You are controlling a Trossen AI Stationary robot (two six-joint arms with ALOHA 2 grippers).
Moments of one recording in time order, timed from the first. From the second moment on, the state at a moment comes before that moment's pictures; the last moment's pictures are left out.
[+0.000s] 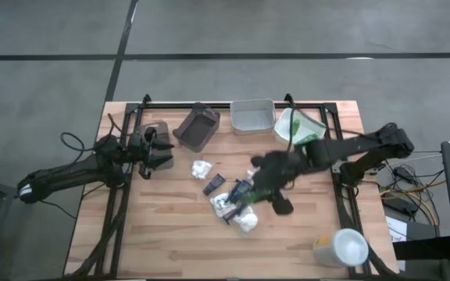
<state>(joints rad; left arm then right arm) 0.38 0.33 0.11 0.33 0.34 -0.26 0.20 1.47 1.43 -0.74 -0.21 0.02</state>
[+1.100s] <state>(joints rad) 0.35 1.23 1.26 -0.43 0.37 0.31 -0.23 1.47 1.43 -0.58 -0.21 -0.11</state>
